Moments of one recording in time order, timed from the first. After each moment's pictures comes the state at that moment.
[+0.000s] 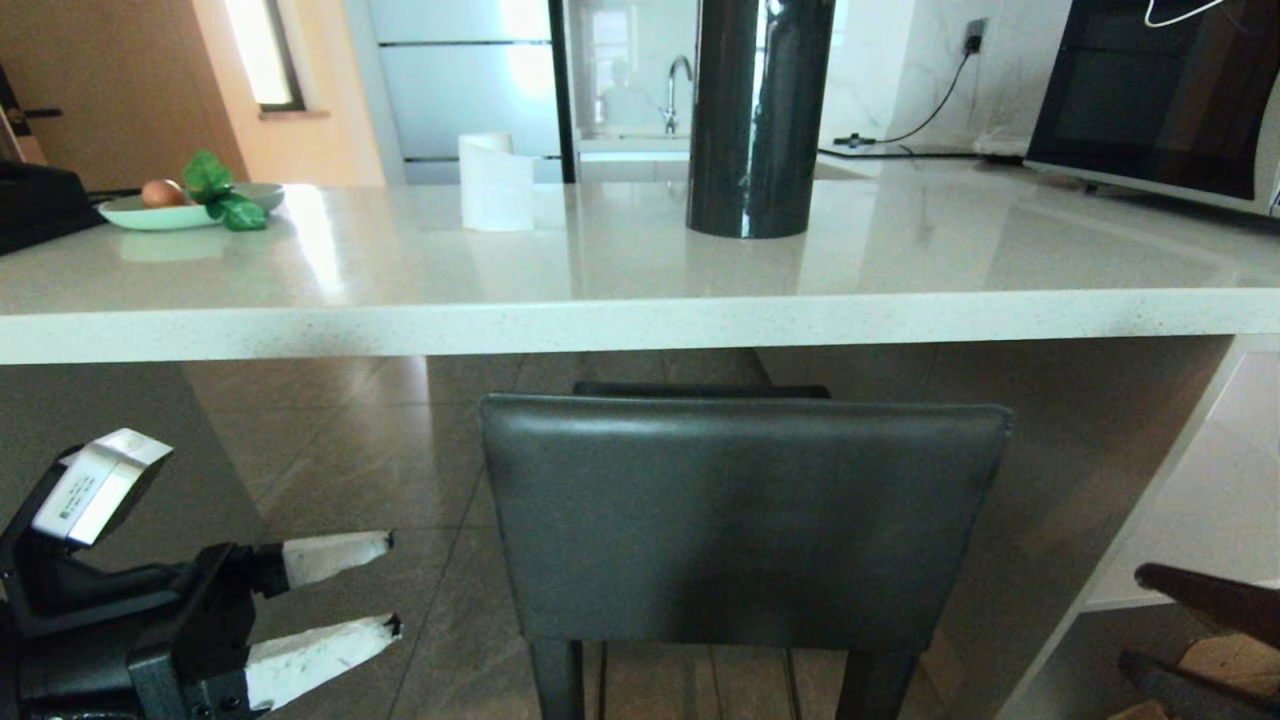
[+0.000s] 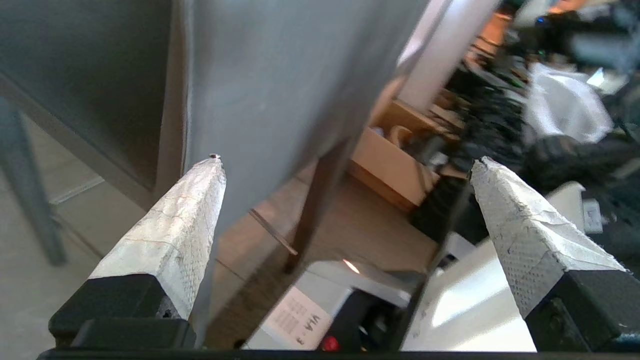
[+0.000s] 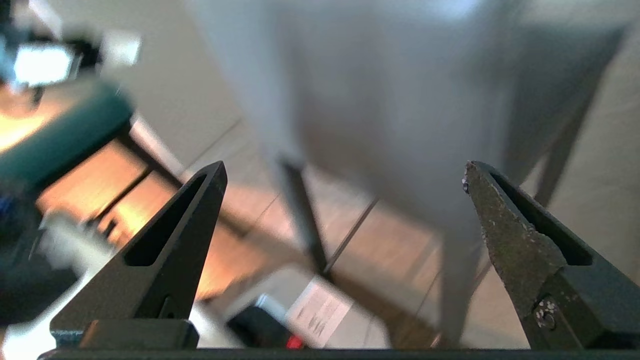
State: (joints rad) left arm -0.04 1.28 -0.20 -0.95 -1.06 -0.24; right arm 0.20 0.78 -0.36 -0.29 0.52 0.17
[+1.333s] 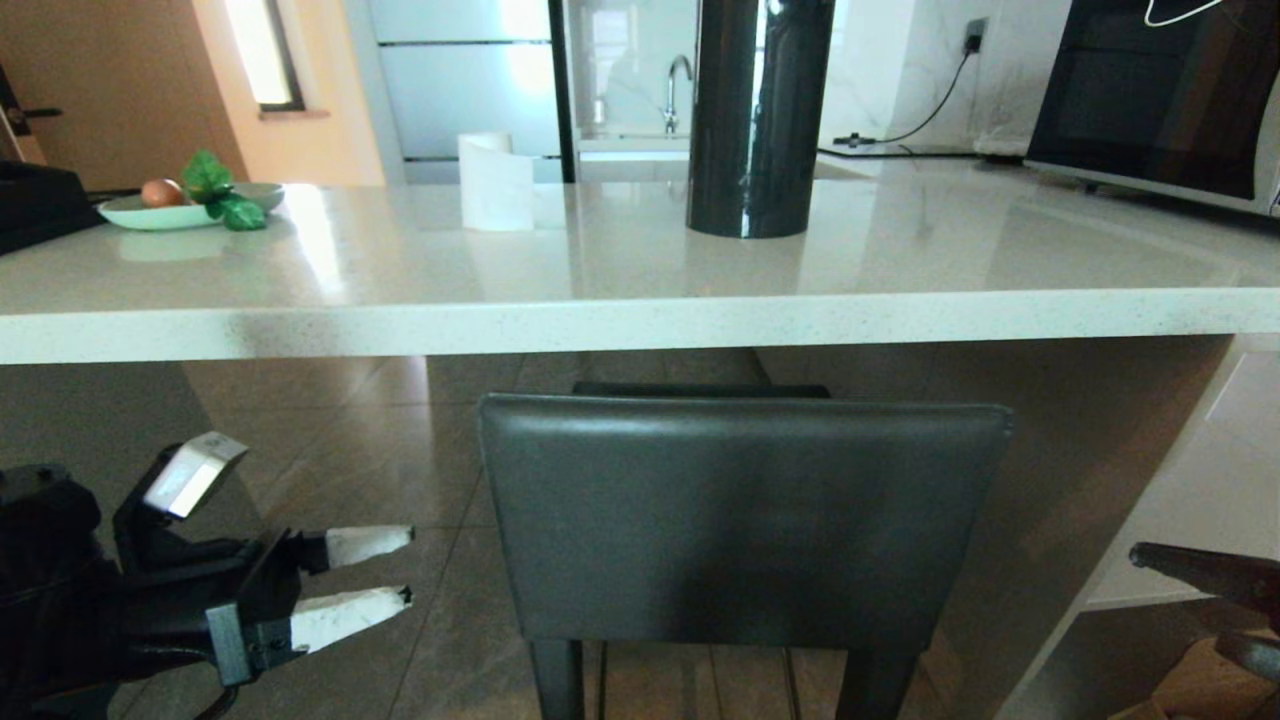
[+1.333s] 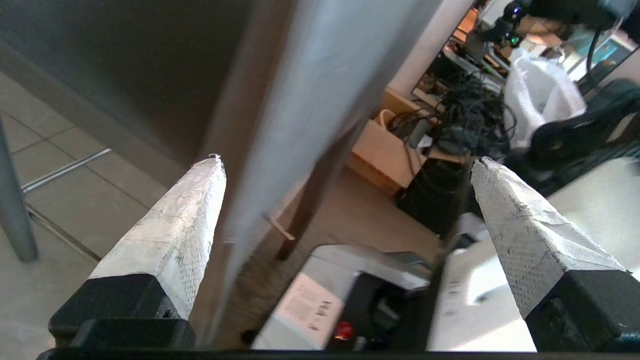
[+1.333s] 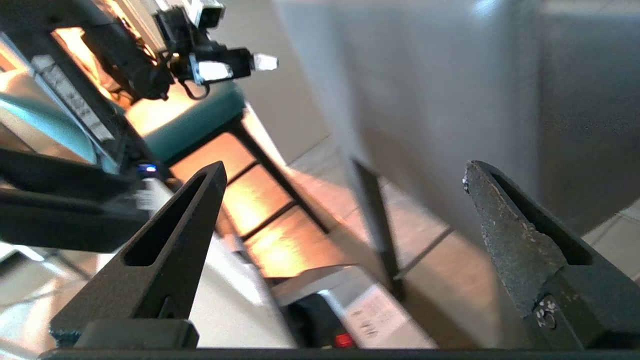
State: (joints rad) left arm 0.08 1.69 -0.20 -1.29 -1.25 -0.21; right arm -0.48 1.12 -0.28 -0.56 1.52 0.07
